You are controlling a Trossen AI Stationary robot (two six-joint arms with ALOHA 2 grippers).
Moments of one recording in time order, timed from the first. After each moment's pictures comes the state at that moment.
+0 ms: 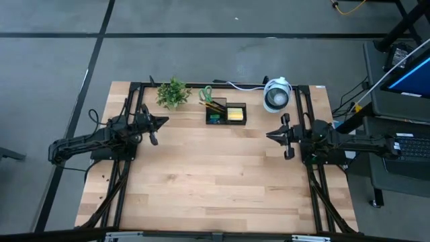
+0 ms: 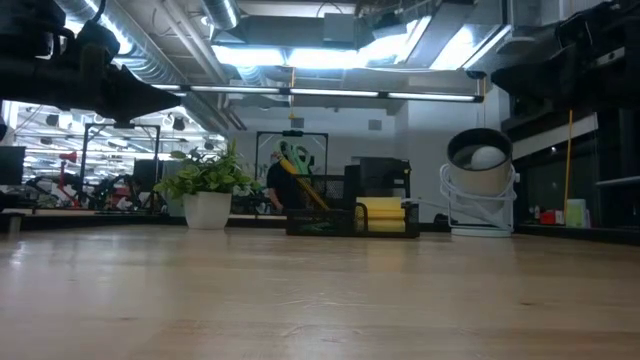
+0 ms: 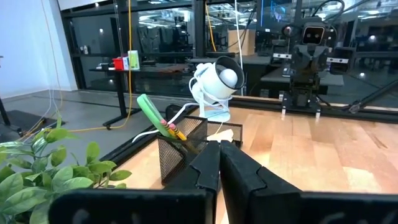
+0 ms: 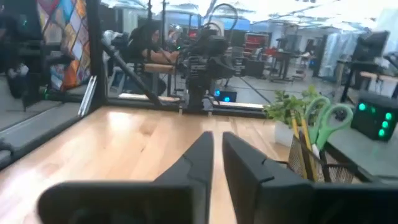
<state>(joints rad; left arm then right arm) 0.28 0.02 0.01 0.04 -0.14 0.01 -0.14 0.25 0.01 0.33 -0.16 -0.07</state>
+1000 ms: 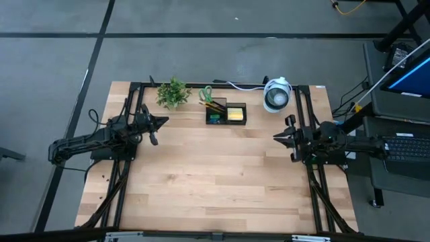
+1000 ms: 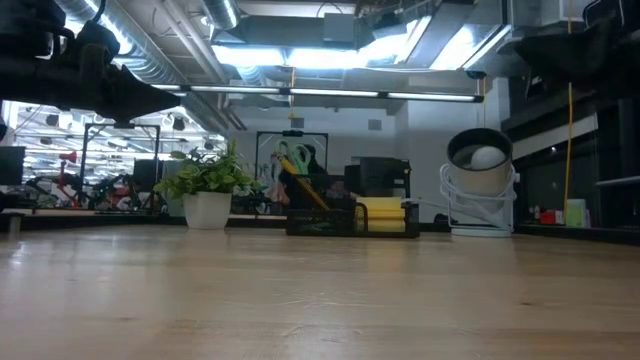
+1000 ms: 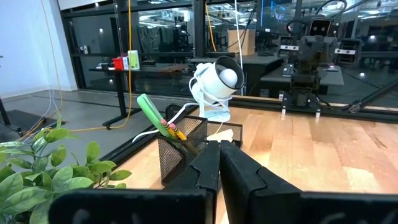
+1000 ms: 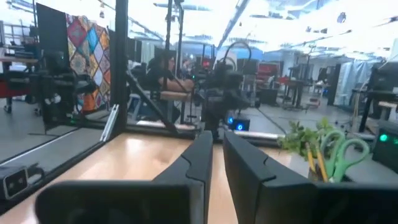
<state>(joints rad) 0.28 0.02 0.01 0.04 -0.14 0.01 -0.06 0.00 0.01 0.21 -0.15 -0.06</state>
